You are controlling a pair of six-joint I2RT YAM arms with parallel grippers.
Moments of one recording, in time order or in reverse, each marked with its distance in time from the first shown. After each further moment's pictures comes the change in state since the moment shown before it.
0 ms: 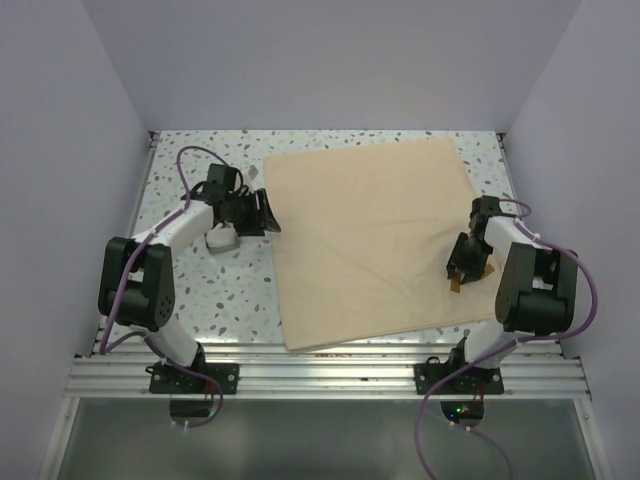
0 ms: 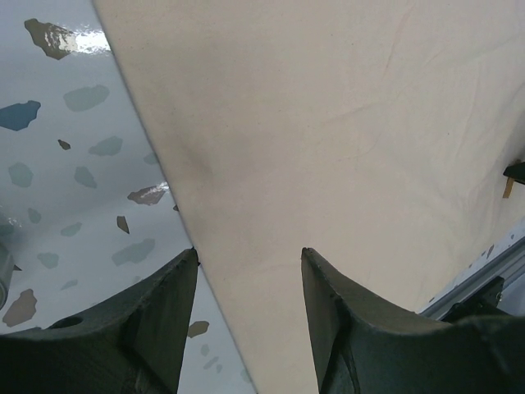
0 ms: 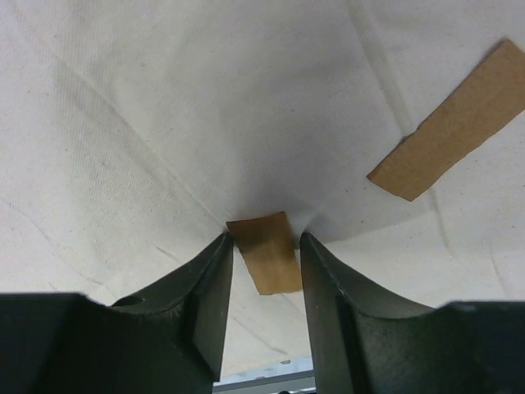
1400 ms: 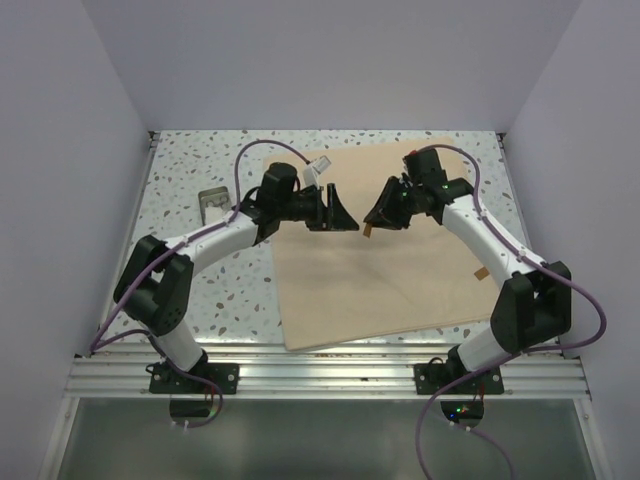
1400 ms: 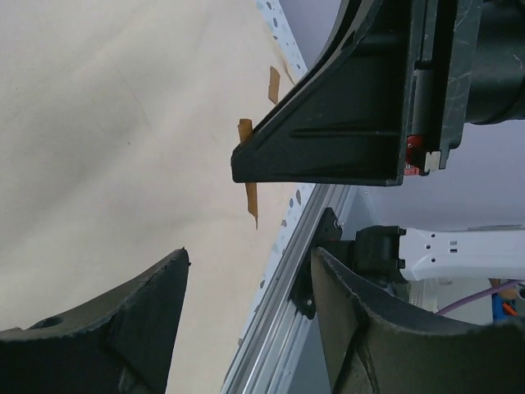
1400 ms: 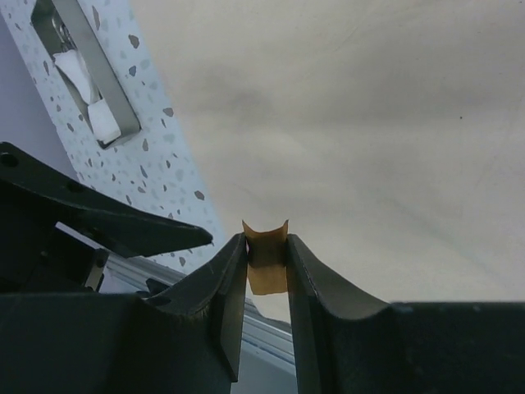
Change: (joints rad) left arm -0.372 0.026 0.031 0.527 0.272 -0.314; right arm 0.496 -0.100 0.351 0.047 -0.327 0.463
